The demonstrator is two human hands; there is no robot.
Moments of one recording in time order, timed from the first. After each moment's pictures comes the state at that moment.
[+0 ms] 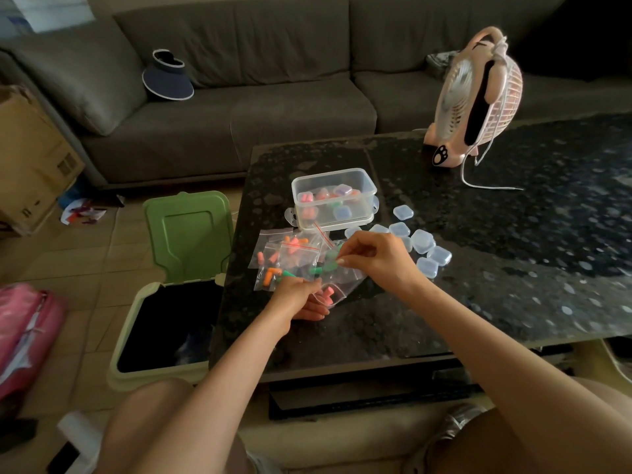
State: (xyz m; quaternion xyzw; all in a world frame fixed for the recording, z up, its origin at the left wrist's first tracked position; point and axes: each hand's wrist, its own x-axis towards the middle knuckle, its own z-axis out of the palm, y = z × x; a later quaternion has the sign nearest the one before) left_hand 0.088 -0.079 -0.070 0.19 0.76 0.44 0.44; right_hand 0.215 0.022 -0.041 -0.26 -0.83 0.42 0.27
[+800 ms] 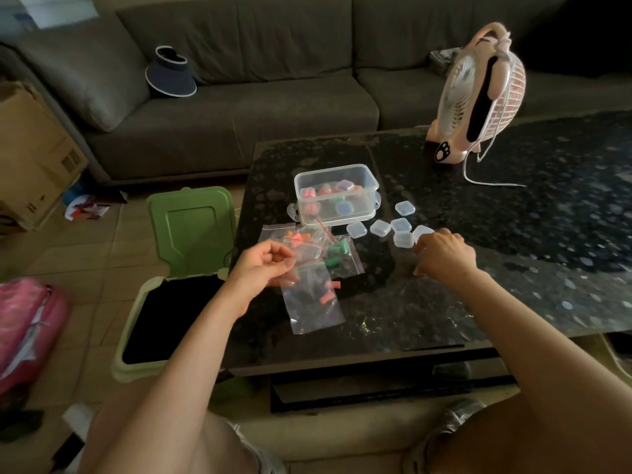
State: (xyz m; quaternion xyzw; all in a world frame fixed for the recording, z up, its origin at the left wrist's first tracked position) left_hand 0.037 -0.113 -0.049 0.35 0.69 0.52 0.36; right_hand 0.264 0.079 -0.056 -0.55 -0.83 0.07 -0.02
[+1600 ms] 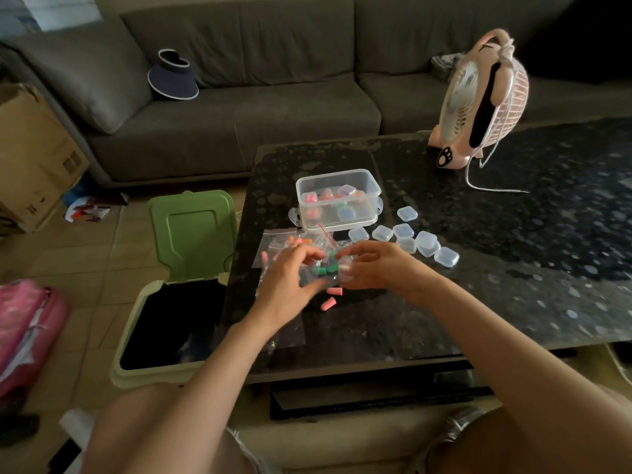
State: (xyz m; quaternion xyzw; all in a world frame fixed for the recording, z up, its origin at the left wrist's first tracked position) left_hand 0.072 -0.102 -0.060 0.56 0.73 0.37 0.08; right_hand 0.219 0.020 -0.032 -0.29 -0.64 0.70 0.12
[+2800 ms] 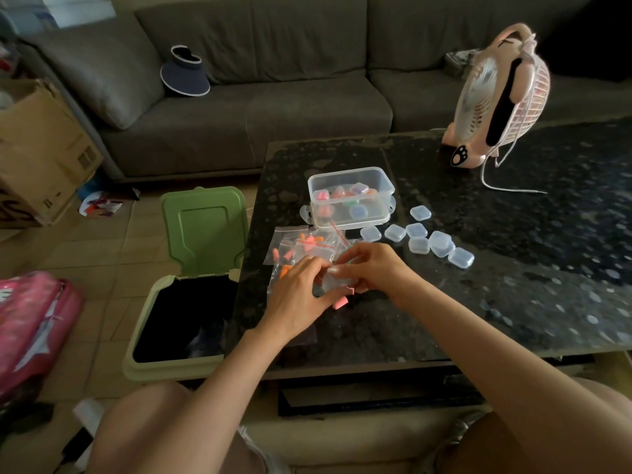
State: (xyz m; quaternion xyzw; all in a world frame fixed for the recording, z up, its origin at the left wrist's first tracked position) left_hand 0.074 -0.109 -0.075 0.59 0.73 0.35 0.04; right_hand 0.189 0.004 -0.038 -0.37 -0.71 0.59 0.12
